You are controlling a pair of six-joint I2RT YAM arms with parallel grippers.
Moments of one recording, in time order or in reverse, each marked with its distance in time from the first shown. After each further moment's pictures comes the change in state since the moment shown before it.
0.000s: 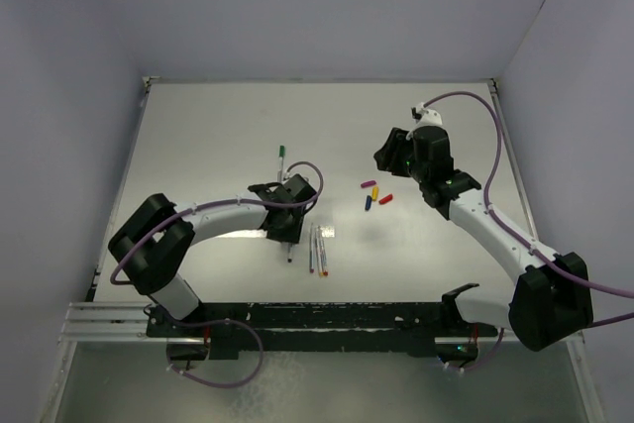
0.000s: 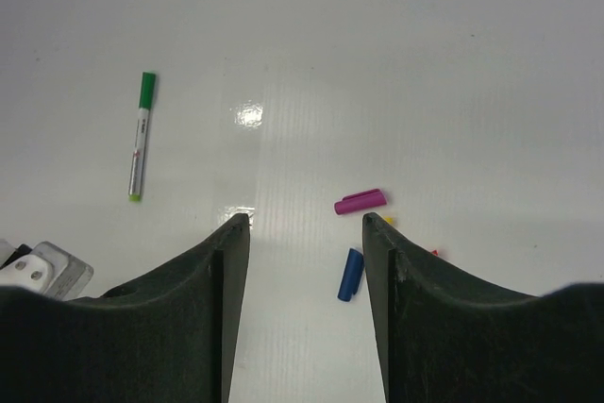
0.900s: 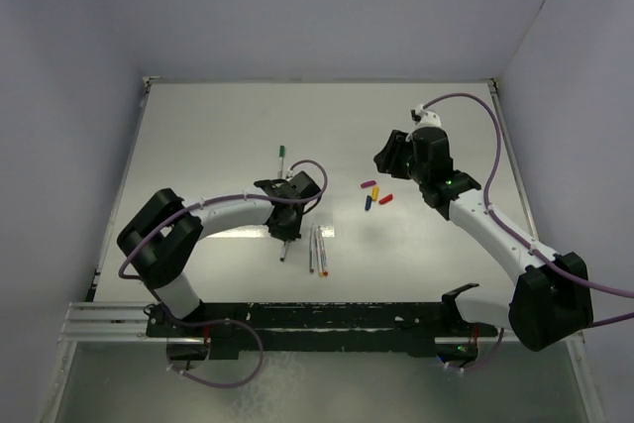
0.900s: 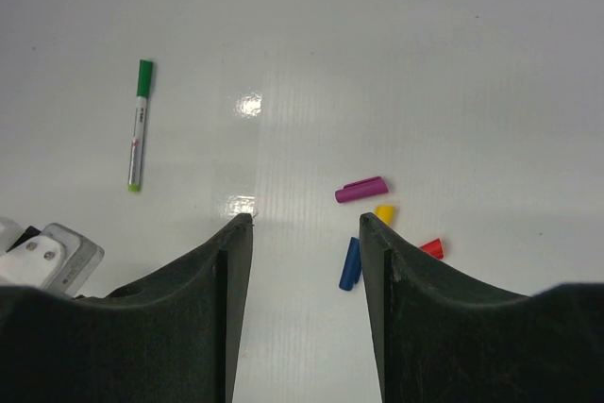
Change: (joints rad) left arm 0.000 0.053 0.054 -0.058 -0.029 0.008; right arm 0.000 0.000 -0.004 -0.010 -0.016 0.011
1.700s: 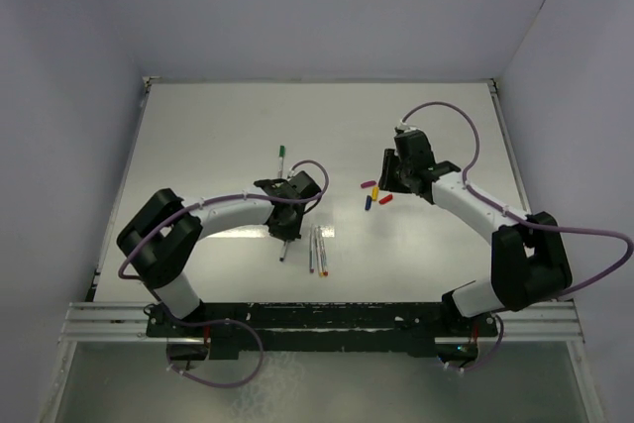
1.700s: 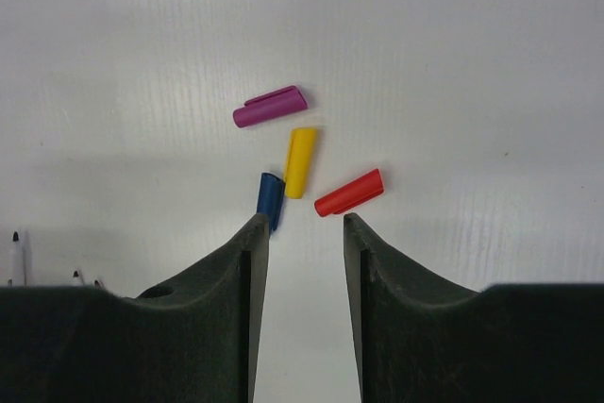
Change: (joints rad) left arm 0.000 0.000 0.009 -0.004 0.012 0.030; right arm 0.000 0.211 0.058 -0.206 0.027 -0.056
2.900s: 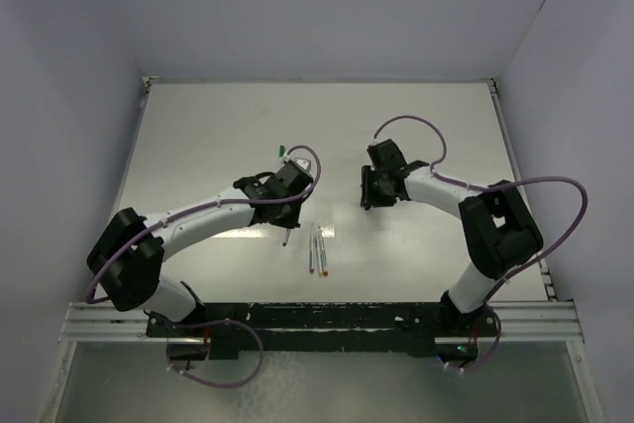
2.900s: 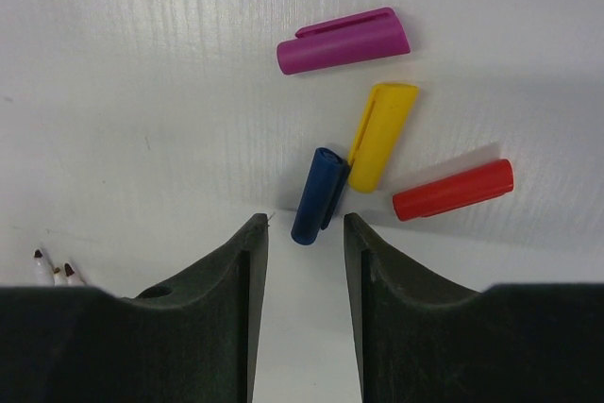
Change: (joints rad) left arm 0.000 -0.185 0.009 0.023 -0.036 0.049; right arm 0.103 0.221 0.041 -0.027 -0.061 0.026
